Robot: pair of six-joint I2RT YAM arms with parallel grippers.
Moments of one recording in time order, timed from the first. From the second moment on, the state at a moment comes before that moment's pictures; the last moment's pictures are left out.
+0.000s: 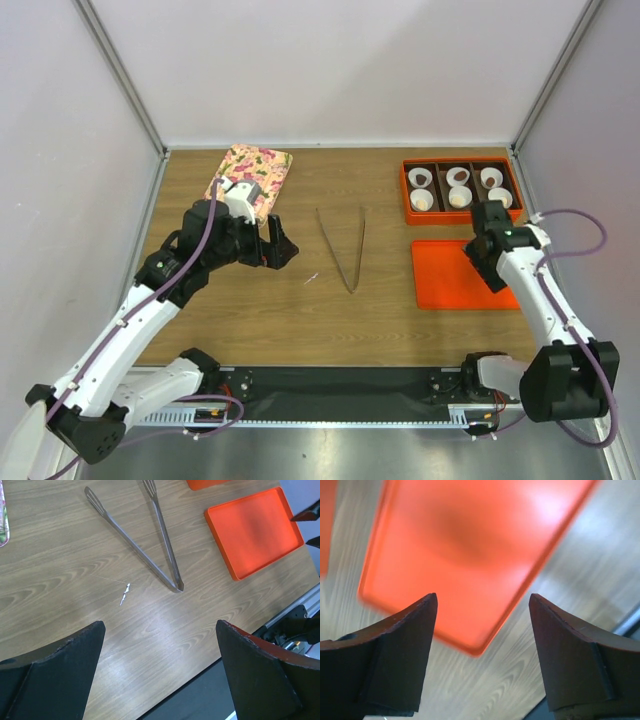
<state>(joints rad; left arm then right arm) -0.53 0.93 1.06 -0.64 0.16 -0.36 0.11 1.18 0.97 -0.97 0.50 1.09</state>
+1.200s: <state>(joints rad) -0.53 0.87 1.03 -0.62 0.09 -0.36 -0.18 1.24 0.59 -0.69 0.38 1.14</state>
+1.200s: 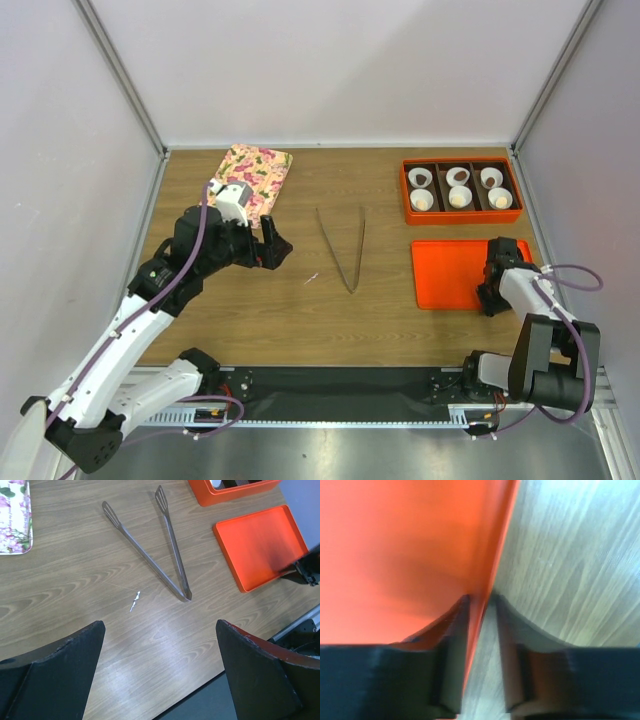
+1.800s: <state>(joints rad) -0.53 0.90 1.03 -0.57 0.12 -0.37 -0.19 0.91 0.67 -0.84 0.37 0.99</state>
